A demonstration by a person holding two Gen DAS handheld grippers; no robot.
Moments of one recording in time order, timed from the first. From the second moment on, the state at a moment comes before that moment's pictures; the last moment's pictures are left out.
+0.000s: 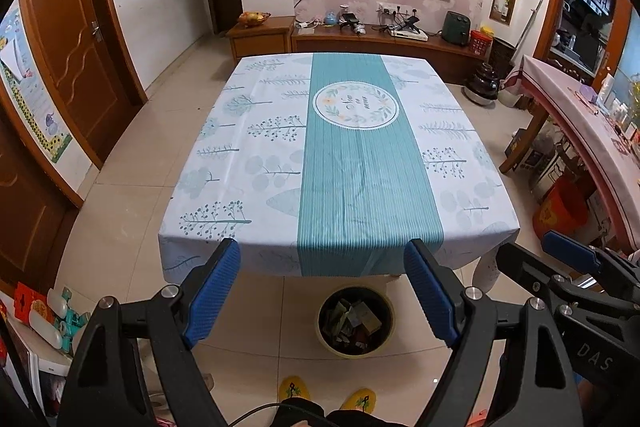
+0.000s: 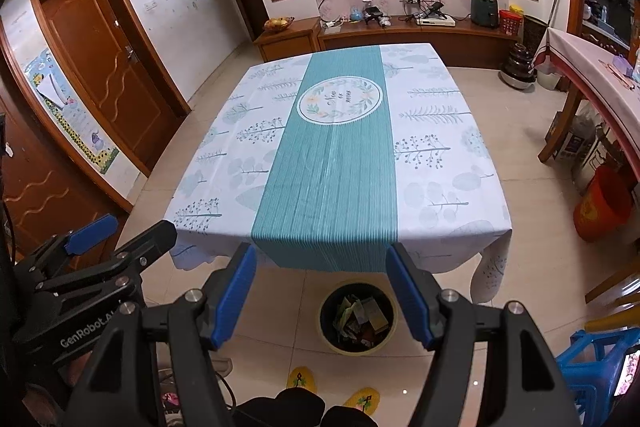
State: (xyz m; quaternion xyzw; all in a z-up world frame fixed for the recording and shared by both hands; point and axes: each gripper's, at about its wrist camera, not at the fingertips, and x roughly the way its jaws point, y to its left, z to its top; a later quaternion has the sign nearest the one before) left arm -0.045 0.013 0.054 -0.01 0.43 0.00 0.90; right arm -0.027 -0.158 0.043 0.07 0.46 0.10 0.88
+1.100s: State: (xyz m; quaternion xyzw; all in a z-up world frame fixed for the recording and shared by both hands) left arm -0.051 0.014 0.051 0.00 0.43 -0.02 0.90; right arm -0.033 -0.159 0.045 0.06 0.46 0.10 0.88
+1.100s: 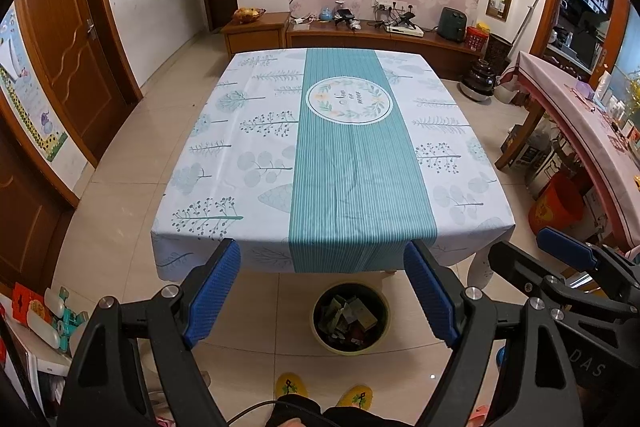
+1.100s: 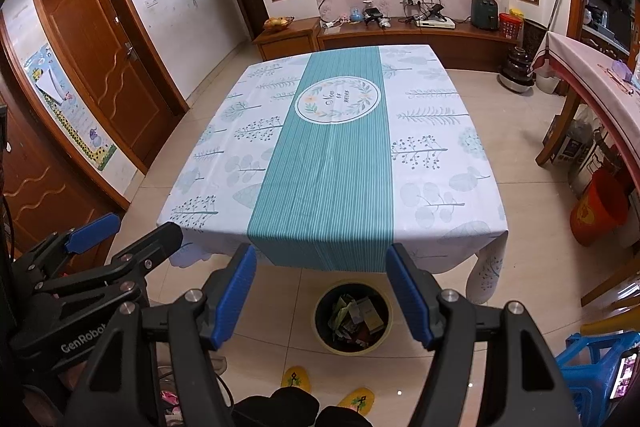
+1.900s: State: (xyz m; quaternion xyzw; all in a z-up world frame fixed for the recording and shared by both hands) left arm -0.043 0.000 0.046 0.00 0.44 -0.01 0.90; right arm -0.019 -0.165 0.041 0.06 0.46 0.09 0.88
